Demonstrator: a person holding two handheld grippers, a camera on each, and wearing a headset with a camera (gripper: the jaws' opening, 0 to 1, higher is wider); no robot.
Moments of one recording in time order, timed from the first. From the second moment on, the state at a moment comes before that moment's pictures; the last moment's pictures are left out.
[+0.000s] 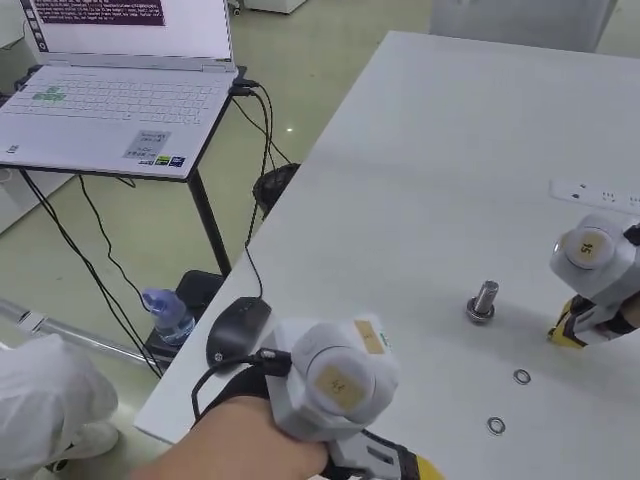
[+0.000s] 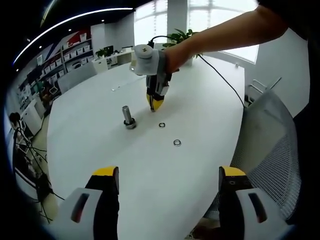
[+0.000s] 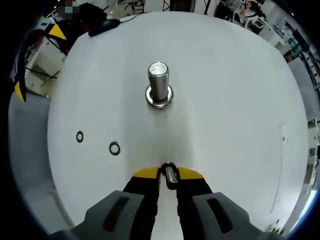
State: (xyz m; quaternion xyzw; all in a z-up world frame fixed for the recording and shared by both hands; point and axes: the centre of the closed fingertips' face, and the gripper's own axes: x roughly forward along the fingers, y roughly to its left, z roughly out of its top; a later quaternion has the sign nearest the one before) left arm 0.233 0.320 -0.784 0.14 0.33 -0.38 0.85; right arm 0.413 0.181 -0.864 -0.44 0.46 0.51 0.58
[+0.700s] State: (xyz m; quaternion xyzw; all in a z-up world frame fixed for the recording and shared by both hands) left arm 0.233 0.320 -0.783 0.14 0.33 -0.38 0.85; right arm 0.420 0.194 -0.838 -0.44 0.42 0.53 0.60
